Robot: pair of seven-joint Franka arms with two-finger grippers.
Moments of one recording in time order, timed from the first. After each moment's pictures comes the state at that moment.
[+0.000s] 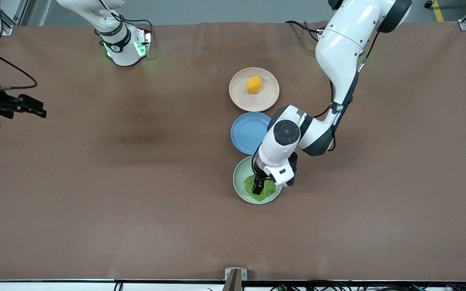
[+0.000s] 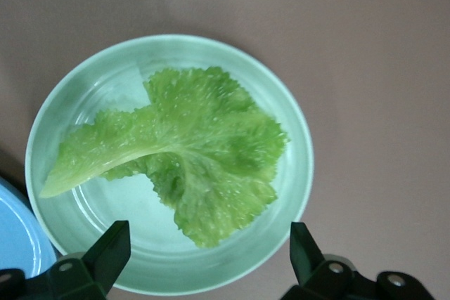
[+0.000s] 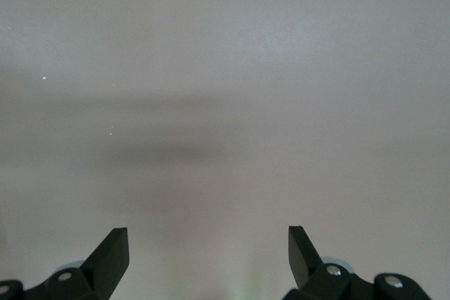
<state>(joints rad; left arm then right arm) -0.55 0.81 -0.07 -1.42 -0.03 2.44 -1.89 0.00 0.05 -0.07 -1.68 -0.01 1.60 -0.09</state>
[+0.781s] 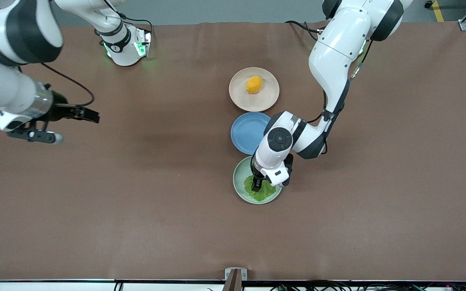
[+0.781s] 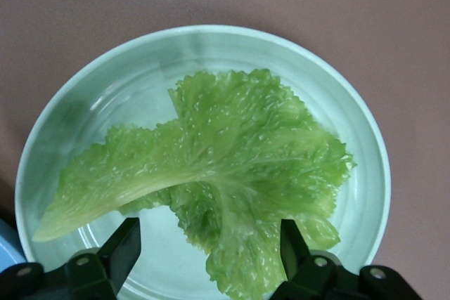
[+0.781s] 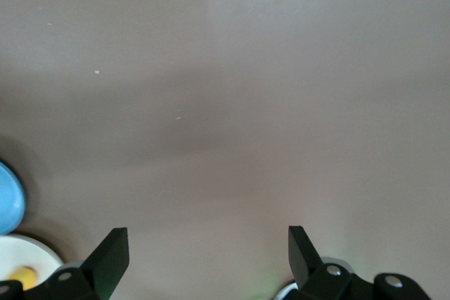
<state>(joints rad) -0.56 0.87 -0.06 -1.42 -0.03 2.44 -1.89 0.24 0.05 -0.05 -1.76 0.09 1.61 0.41</state>
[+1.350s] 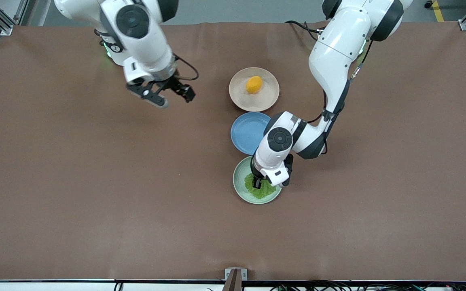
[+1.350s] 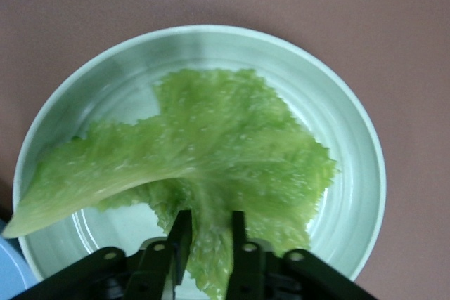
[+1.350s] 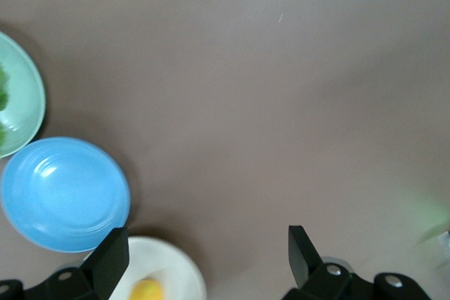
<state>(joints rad) -0.56 0.87 -0.06 -1.41 -0.03 2.44 -1.89 0.75 0.01 -0.04 -1.98 0.09 1.93 1.25</state>
